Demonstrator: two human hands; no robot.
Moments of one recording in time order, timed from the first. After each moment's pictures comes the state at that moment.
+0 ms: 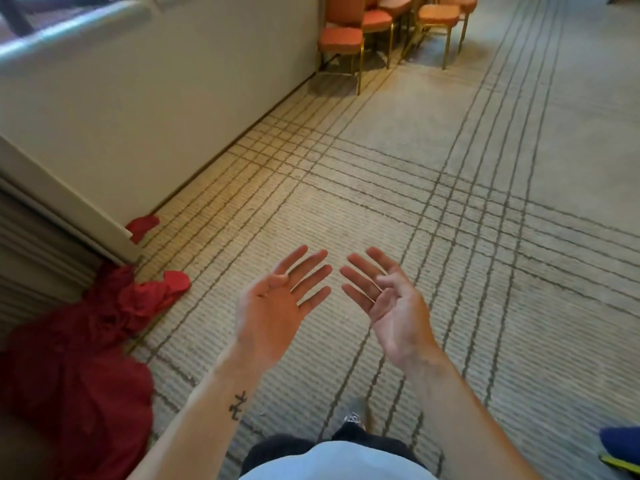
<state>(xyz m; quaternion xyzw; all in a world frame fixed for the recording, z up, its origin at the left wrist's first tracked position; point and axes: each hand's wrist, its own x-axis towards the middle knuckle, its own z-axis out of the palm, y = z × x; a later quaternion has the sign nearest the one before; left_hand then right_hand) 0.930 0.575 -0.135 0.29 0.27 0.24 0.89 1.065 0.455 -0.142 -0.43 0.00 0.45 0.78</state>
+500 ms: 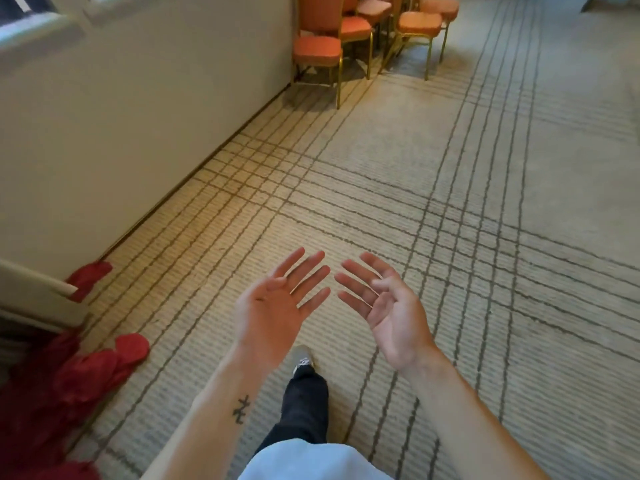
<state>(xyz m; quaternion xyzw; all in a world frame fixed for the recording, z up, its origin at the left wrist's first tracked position) 1.173 0.797 -0.146 0.24 0.28 0.23 0.90 1.297 0.671 -0.146 -0.46 -0.01 0.44 0.77</state>
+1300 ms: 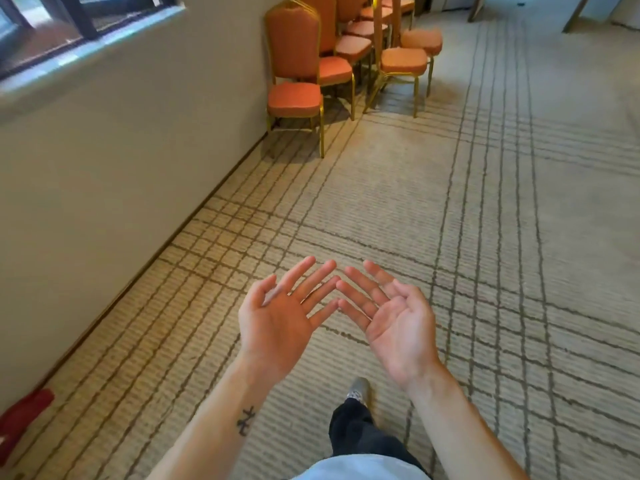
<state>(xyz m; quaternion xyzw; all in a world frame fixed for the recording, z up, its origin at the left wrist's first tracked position) 1.573 1.116 -0.134 0.23 0.25 0.17 0.93 1.681 0.982 -0.141 -0.39 0.05 0.43 0.82</state>
